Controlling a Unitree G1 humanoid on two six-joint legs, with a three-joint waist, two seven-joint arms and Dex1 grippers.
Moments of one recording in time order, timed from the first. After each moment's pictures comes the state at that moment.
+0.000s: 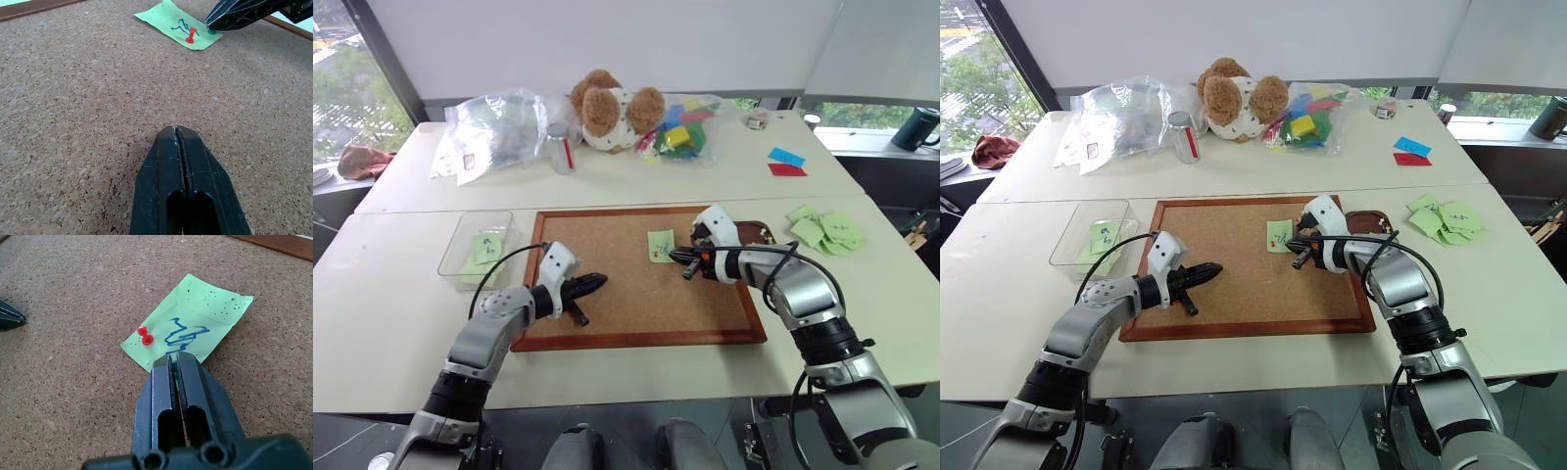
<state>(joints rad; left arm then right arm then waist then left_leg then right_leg) -0.32 0.41 -0.12 0.01 -0.31 0.45 -0.75 -0.62 -0.50 0.18 0.09 0.16 0.72 0.75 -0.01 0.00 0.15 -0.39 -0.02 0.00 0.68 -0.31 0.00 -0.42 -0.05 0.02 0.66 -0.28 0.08</state>
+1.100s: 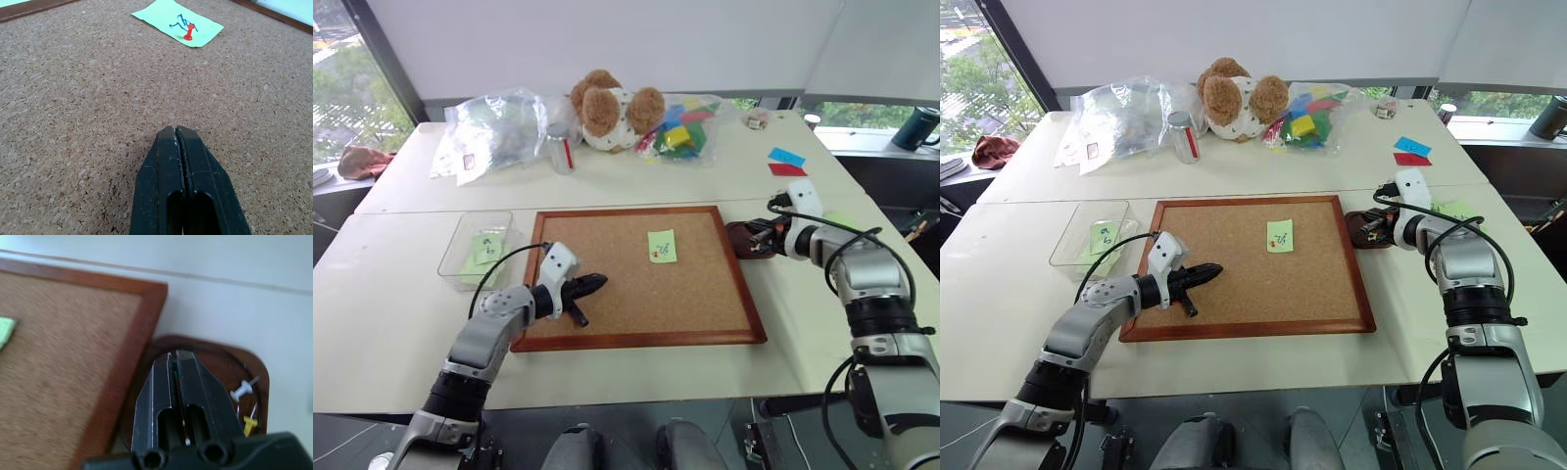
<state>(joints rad) -0.32 0.41 -0.13 0.01 -0.29 0.45 -0.76 -0.70 -0.65 -0.04 0.48 0.14 0.55 0.67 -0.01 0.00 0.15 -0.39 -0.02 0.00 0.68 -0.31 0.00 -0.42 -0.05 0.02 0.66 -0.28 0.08</state>
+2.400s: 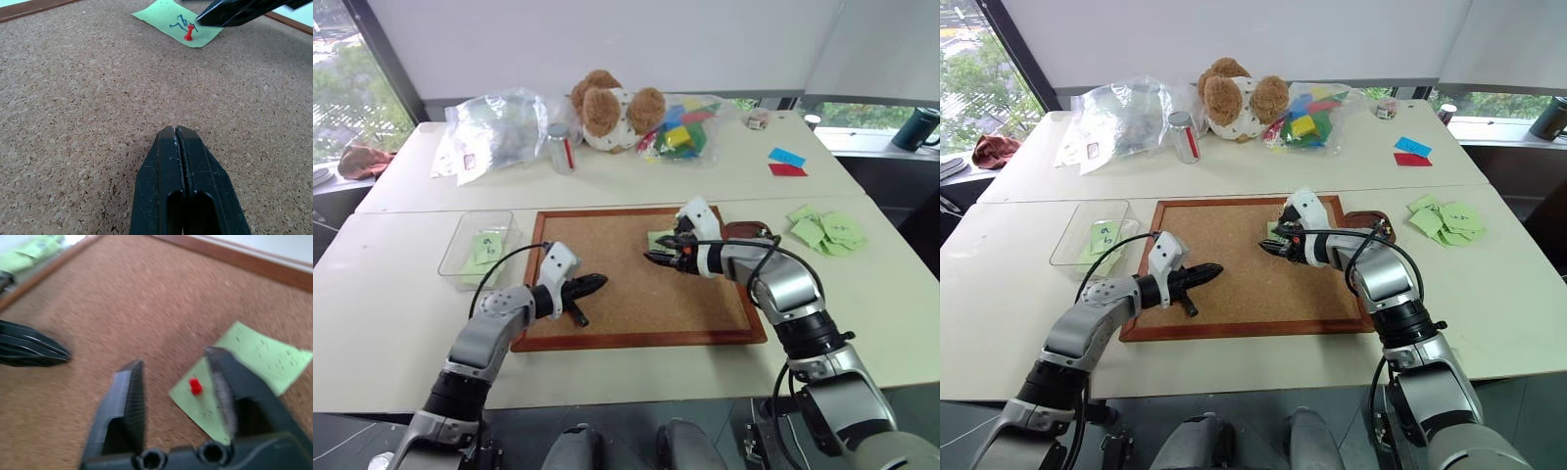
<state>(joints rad) -0.32 0.41 -0.13 0.00 -0.29 0.45 -0.76 -0.66 -0.42 0.21 0.12 0.18 0.70 0.73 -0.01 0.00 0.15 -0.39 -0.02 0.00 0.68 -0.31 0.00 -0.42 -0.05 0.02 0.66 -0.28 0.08</state>
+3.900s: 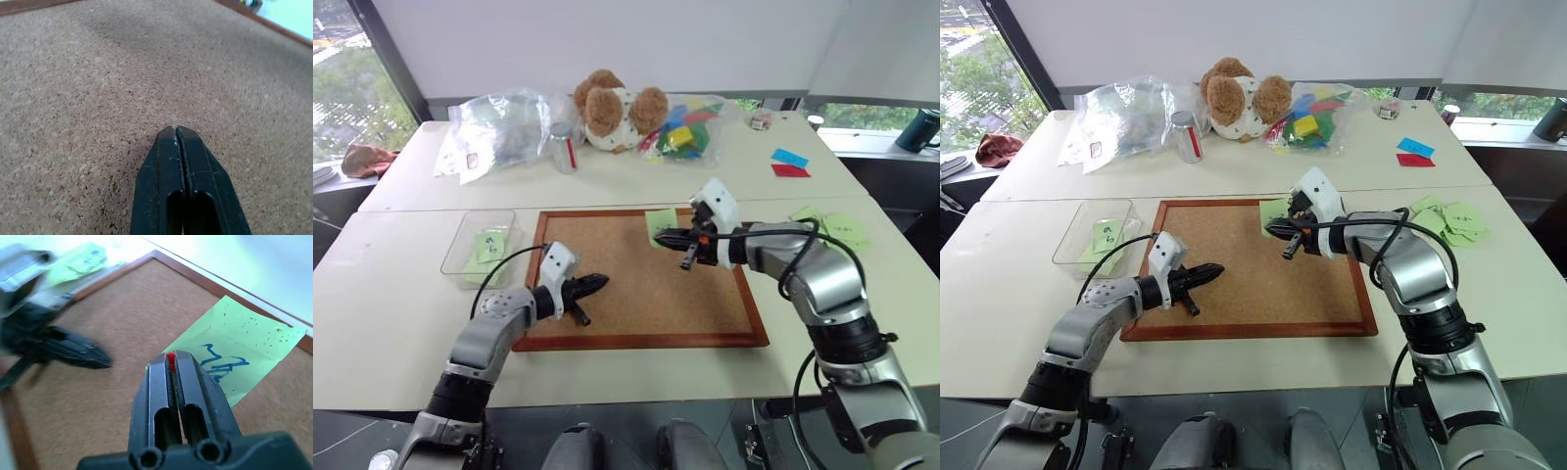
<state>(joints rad) -0.36 0.35 -0.03 0.01 -0.44 0.62 -0.74 -0.66 -0.61 0.15 -0.27 0.30 0.86 0.86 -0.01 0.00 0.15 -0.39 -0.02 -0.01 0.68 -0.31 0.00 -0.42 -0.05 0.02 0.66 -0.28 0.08</state>
